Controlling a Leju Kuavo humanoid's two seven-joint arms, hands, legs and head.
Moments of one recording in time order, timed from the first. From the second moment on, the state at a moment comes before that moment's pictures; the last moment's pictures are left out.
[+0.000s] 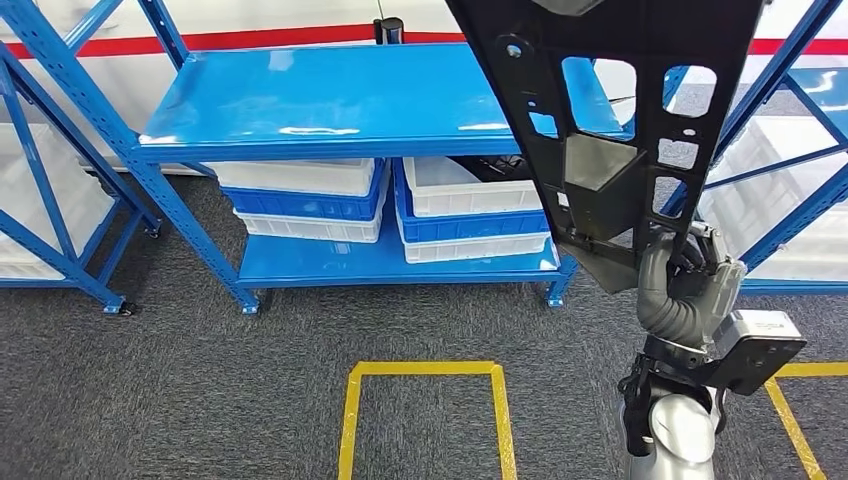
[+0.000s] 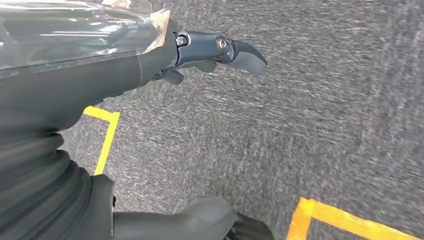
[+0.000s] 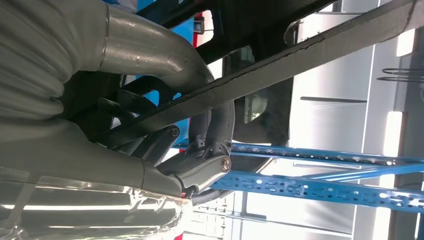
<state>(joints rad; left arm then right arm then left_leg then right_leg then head) -0.08 -0.21 1.05 -0.19 -0.65 0.38 -0.29 -0.13 0.08 0.27 -1.69 0.19 -0.22 -0.42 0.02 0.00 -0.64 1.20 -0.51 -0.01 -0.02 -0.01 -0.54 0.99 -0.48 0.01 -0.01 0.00</state>
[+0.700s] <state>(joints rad) -0.09 -0.22 1.04 -0.19 -0.68 0.35 -0.29 -0.13 0.06 0.20 -1.69 0.21 -0.25 -0.41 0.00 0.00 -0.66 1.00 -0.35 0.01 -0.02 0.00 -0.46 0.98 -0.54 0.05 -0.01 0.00</state>
